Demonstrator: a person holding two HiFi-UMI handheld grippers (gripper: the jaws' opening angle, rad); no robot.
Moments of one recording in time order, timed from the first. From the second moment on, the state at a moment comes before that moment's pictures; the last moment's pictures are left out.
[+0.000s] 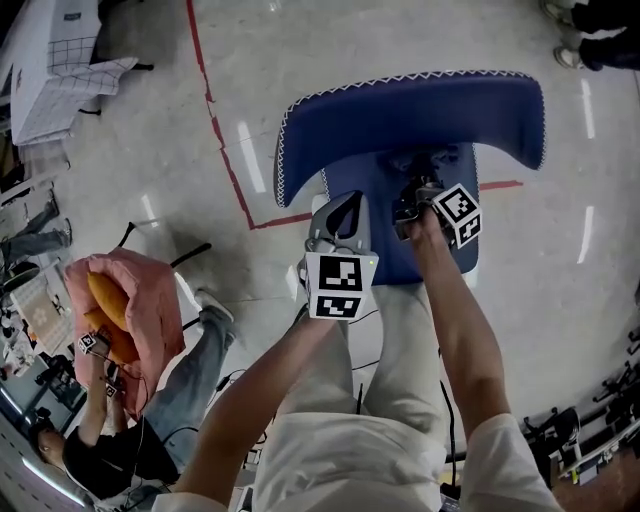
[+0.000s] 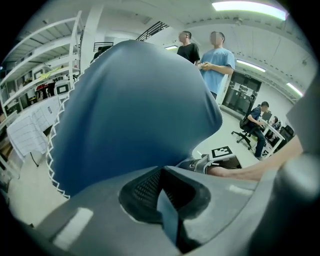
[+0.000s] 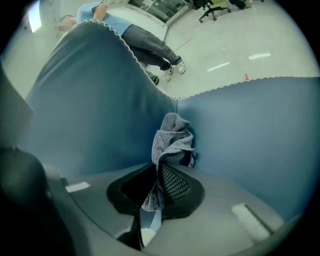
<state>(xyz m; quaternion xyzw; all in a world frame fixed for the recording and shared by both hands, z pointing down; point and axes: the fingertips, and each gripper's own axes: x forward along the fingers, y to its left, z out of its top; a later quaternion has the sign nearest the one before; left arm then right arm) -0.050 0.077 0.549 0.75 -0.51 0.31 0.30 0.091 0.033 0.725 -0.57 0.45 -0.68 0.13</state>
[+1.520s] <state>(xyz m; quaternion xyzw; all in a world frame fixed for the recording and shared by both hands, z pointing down) -0.025 0.062 0.502 0.75 -0.51 0.28 0.29 0.076 -0.007 0.585 -0.49 0.50 -0.67 0.24</state>
